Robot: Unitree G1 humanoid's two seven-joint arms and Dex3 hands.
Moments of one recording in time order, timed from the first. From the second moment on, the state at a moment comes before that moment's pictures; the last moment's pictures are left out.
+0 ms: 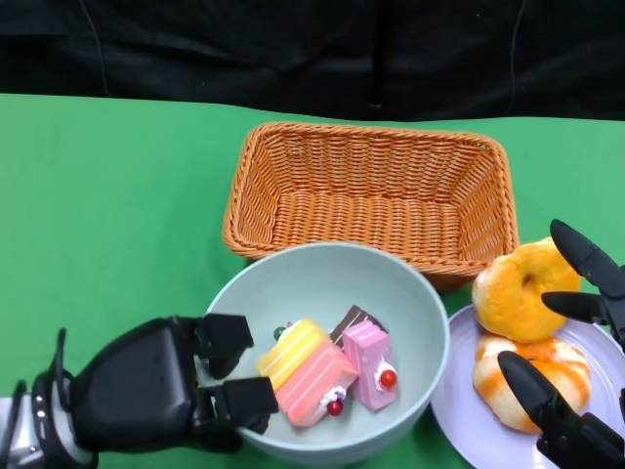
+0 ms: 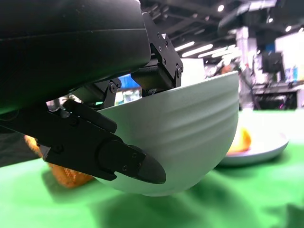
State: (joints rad) left arm -0.40 0.69 -0.68 0.40 1.25 -0.91 1.03; right arm 0.56 0.03 0.17 -0.80 -0.52 -0.07 -0.13
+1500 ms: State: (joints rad) left arm -0.49 0.32 -0.41 0.38 0.15 -0.83 -0.07; right arm 0.60 -0.01 0.20 -0.54 -0.49 -0.24 -0.16
